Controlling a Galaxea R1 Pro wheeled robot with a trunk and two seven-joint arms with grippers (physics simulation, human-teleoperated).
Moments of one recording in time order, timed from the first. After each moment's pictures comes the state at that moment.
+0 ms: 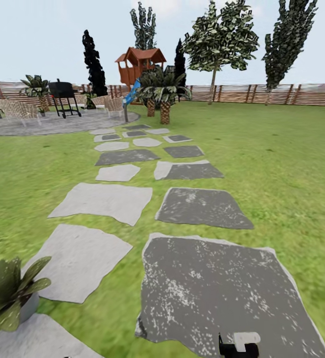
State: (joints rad) left arm -0.39 0.11 0.03 -0.02 0.05 -0.41 0.08; right arm -0.42 -0.01 0.36 -0.03 -0.24 -0.52 -0.22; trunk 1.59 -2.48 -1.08
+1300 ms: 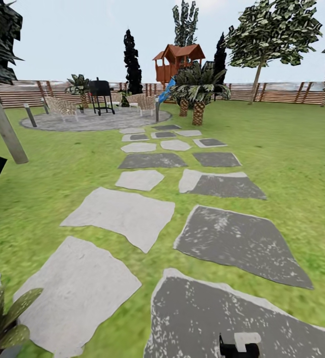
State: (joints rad) left arm -0.39 0.12 0.03 -0.02 0.05 -0.41 0.08; right arm -0.42 -0.01 0.36 -0.03 -0.23 -0.53 -0.22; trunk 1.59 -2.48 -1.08
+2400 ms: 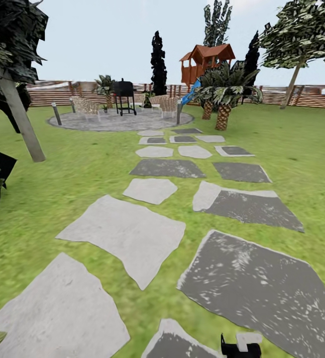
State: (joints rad) left arm -0.39 0.12 0.03 -0.02 0.04 -0.41 0.08; right arm -0.42 -0.02 0.36 -0.04 -0.24 -0.53 -0.22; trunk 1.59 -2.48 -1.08
